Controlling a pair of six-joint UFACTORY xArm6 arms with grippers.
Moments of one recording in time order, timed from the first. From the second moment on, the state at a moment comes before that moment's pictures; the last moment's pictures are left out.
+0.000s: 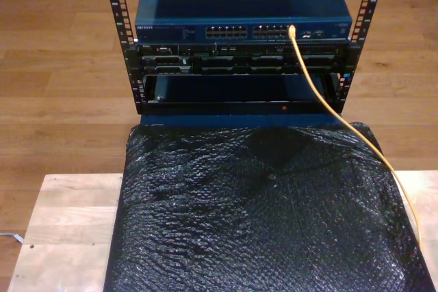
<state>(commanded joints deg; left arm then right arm) 81.3 -28.6 -5.9 5.4 59.8 -182.5 -41.8 -33.0 -32.5 19.3 46.9 -142.2</state>
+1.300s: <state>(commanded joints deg) 81.3 -28.6 -5.9 5.4 59.8 -182.5 -83.1 -40.8 -5.8 7.8 59.2 -181.4</state>
